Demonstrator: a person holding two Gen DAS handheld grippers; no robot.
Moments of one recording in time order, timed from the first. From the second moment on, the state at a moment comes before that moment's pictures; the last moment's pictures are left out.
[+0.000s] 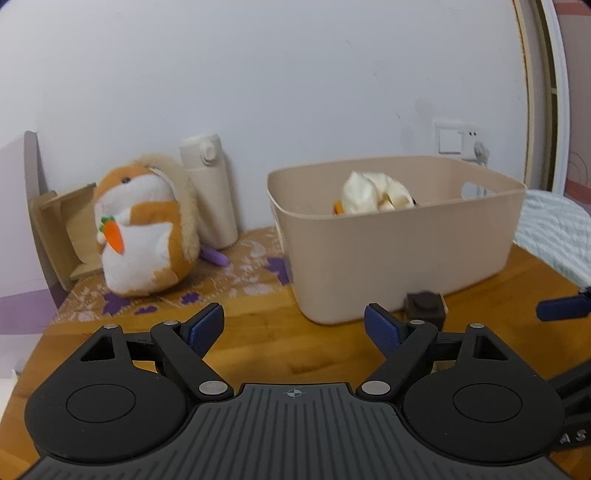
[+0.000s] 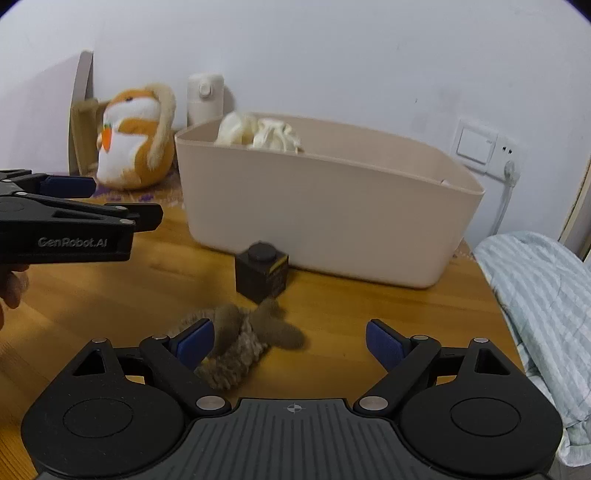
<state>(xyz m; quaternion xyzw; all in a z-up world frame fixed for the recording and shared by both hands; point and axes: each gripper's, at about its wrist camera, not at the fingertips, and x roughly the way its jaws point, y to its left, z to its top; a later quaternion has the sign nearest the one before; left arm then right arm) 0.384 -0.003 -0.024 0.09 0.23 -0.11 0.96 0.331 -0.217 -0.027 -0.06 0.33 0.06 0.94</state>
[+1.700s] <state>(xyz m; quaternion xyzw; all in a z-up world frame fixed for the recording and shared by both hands) 0.384 -0.028 -0.032 0.05 0.22 -0.11 0.97 0.349 -0.270 -0.033 -0.02 0.35 0.01 0.94</state>
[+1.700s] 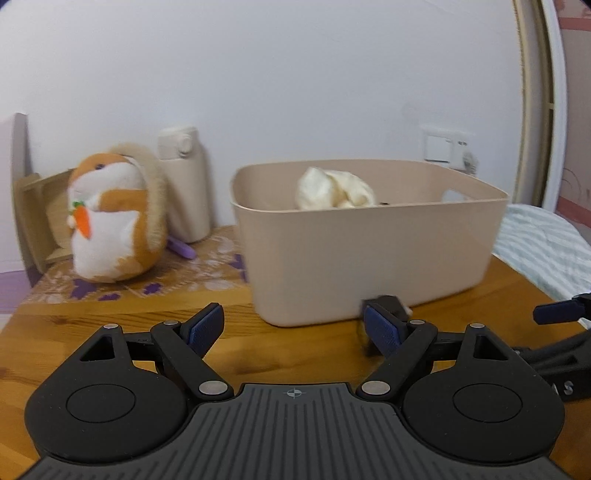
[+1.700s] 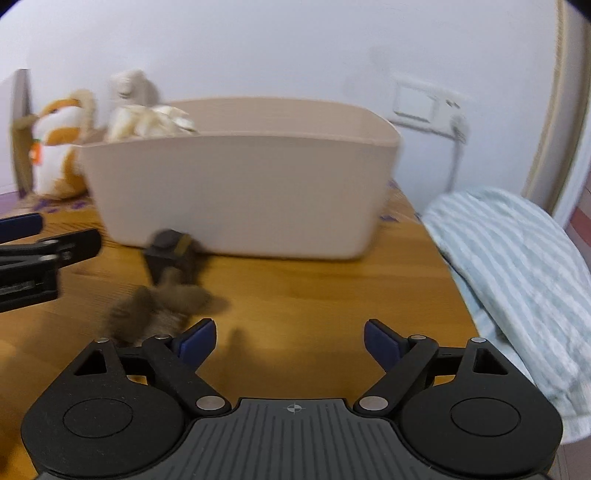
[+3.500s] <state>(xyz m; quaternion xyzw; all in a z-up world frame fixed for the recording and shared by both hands) 0.434 -0.098 -0.077 0.04 0.31 -0.12 0.94 0.373 -0.326 -0.056 0.00 0.38 -0.04 0.93</state>
